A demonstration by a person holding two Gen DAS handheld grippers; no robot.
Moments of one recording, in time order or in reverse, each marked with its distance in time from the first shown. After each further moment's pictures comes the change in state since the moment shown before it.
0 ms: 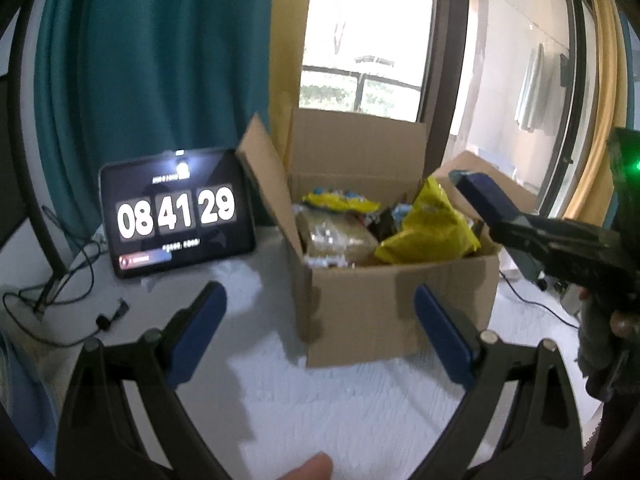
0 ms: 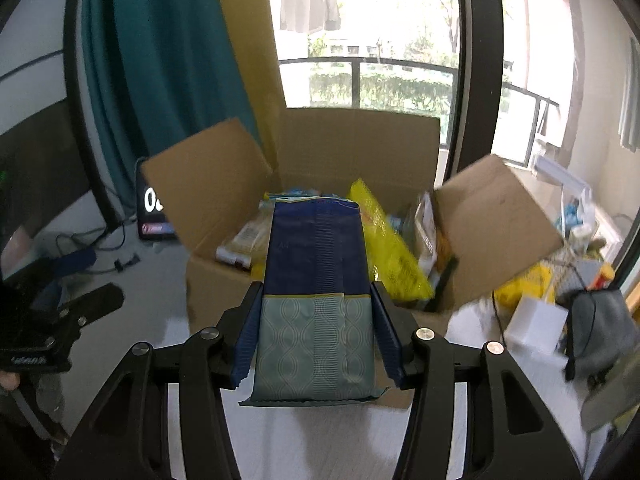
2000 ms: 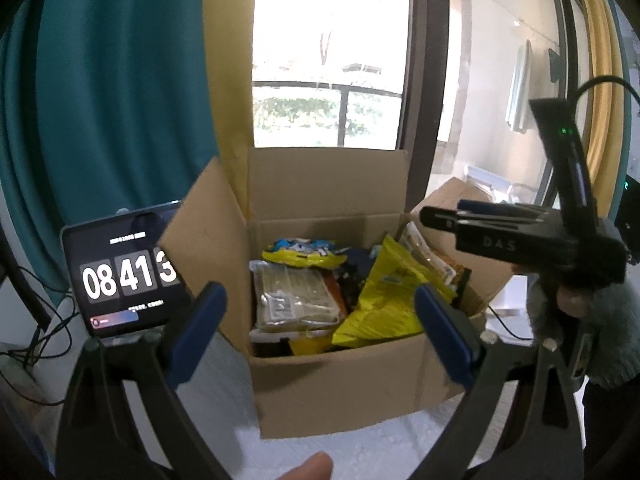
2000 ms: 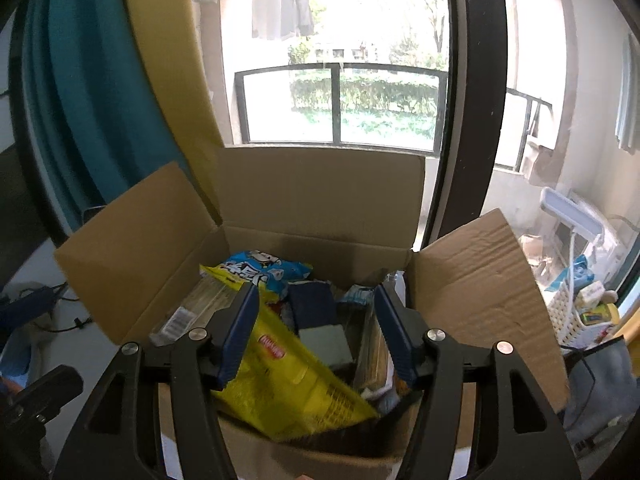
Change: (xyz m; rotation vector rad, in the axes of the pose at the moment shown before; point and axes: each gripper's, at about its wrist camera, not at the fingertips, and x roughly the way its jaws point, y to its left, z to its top) left arm 0.037 -0.053 0.053 0.056 -0.043 -0.016; right arm 0.064 -0.055 0.071 0.033 -0.020 -0.037
